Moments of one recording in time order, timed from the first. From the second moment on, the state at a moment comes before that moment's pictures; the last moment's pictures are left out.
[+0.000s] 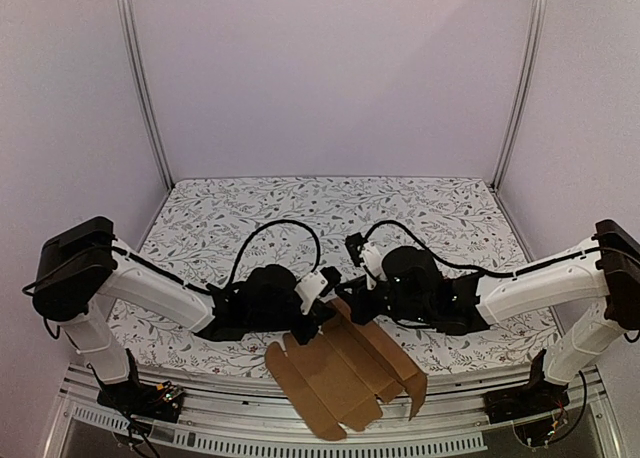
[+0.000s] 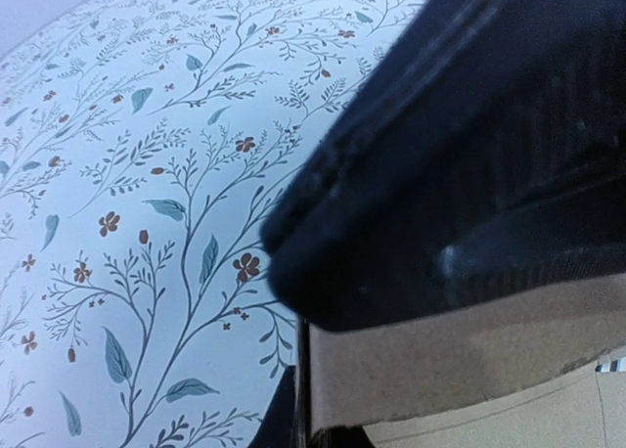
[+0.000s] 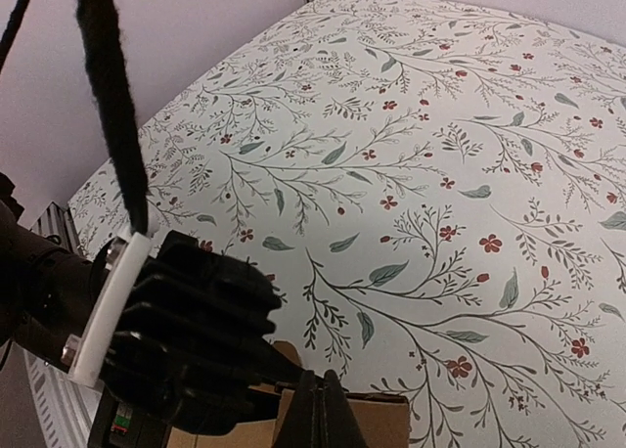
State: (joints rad) left arm -1.11 1.72 0.70 0.45 -0.07 -0.10; right arm 1.14 1.55 0.77 0.31 0.19 0.46
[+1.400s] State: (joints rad) left arm -1.12 1.79 0.66 0.55 -0.09 -0.15; right arm 1.19 1.64 0.78 0.35 0.20 0.48
